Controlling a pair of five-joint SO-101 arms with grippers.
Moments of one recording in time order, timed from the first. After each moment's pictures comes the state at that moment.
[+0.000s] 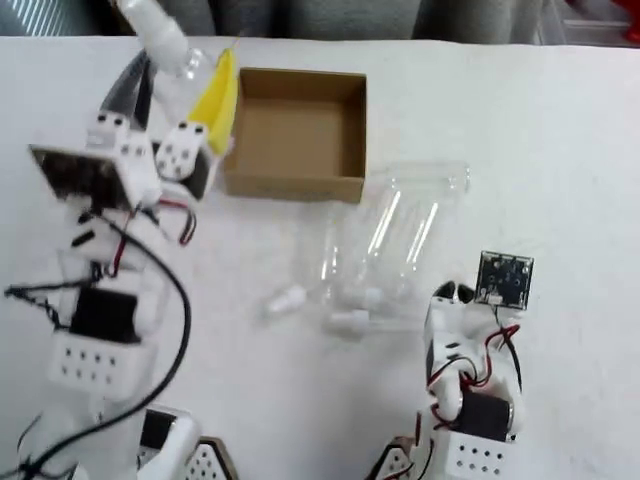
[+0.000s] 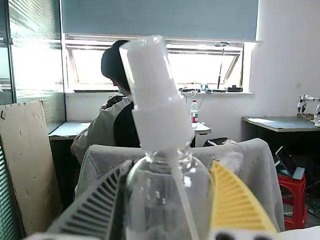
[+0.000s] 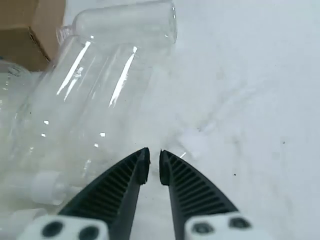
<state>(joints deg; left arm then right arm) 5.8 -48.3 38.9 6.9 1.9 7.3 -102.3 93.7 55.0 3.3</state>
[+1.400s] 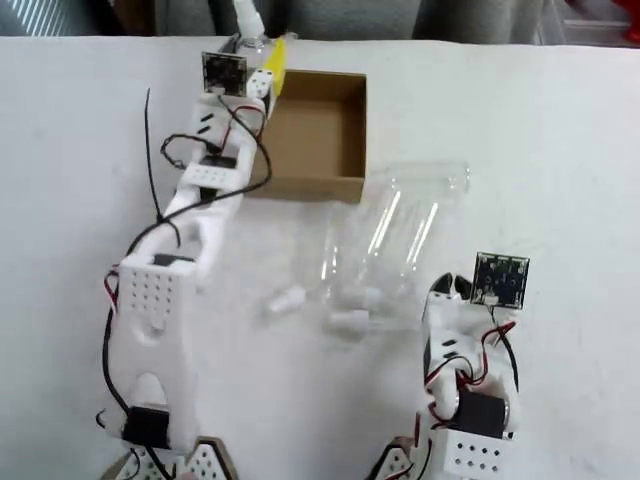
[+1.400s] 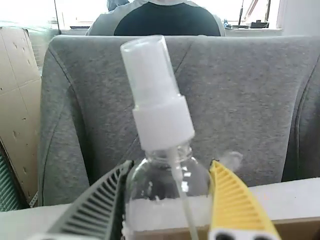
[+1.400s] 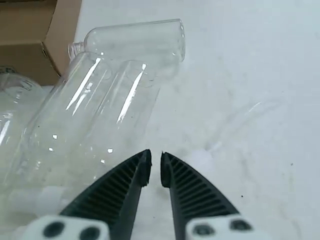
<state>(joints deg) 2.8 54.9 -21.0 -26.6 1.9 5.7 -102.6 96.4 49.9 3.3</state>
